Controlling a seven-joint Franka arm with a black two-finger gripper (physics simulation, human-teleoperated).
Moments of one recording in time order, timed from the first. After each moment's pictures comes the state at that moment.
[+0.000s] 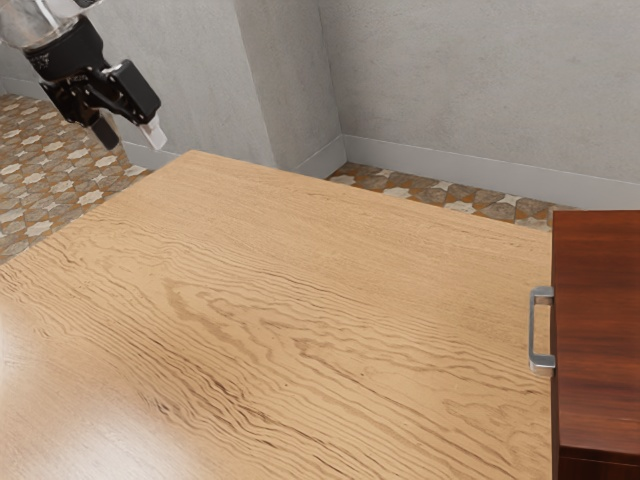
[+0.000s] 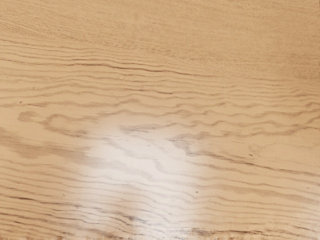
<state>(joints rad) 0.02 -0.01 0.28 -1.20 -0.14 1.37 0.13</state>
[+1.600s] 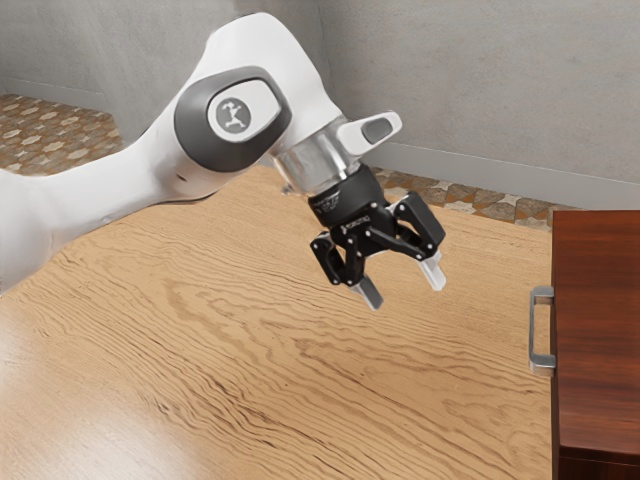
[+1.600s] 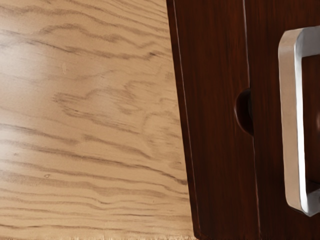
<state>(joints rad) 0.47 0.17 -0.64 -1.51 -0.42 1.70 -0.33</state>
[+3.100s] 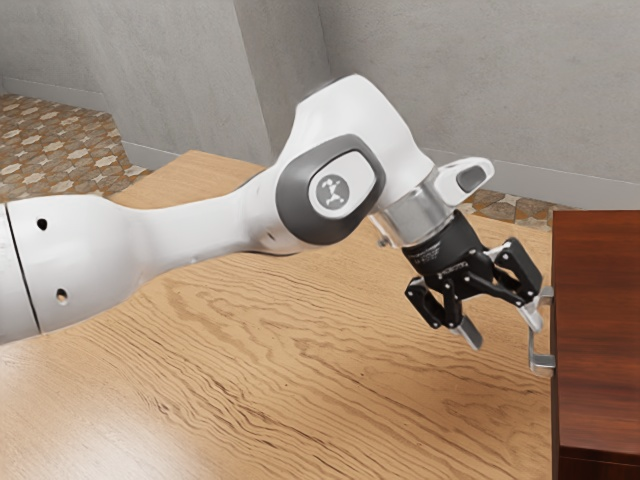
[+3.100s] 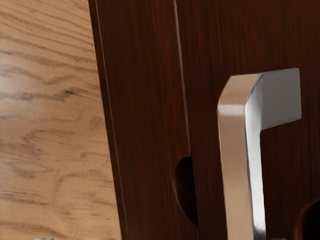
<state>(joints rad) 0.36 0.34 -0.73 -1.52 -0.31 2.01 -0.46</state>
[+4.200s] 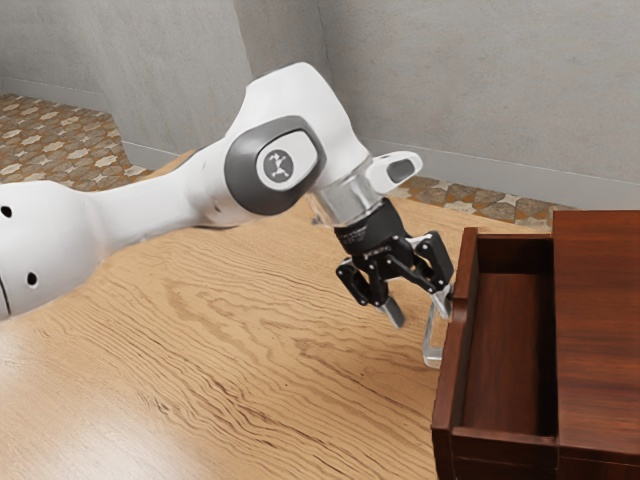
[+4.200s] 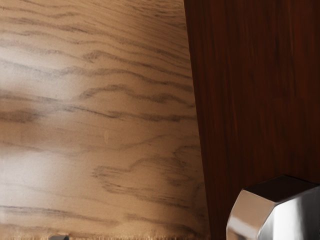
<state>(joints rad) 0.45 0.28 -0.64 -1.54 -0.28 1.86 -0.34</state>
